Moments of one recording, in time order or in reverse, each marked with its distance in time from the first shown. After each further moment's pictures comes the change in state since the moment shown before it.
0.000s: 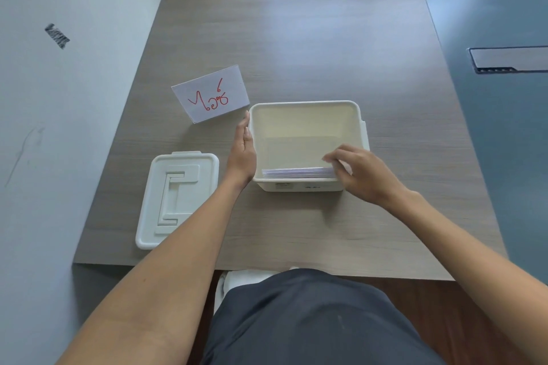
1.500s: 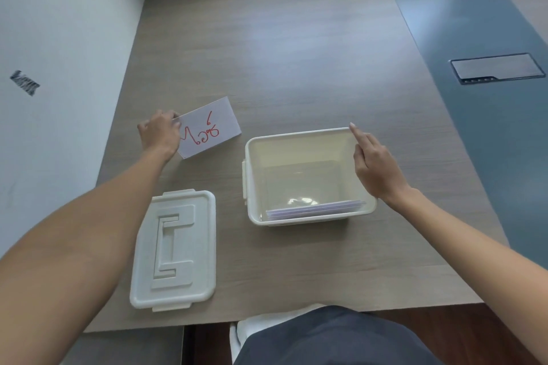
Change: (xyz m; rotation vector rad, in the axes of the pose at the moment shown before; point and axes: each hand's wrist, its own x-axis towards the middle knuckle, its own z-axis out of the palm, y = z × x) left_hand 0.189 -0.014 -0.141 1.011 0.202 0.101; right_hand 0.055 0.056 0.011 -0.047 0.216 0.307
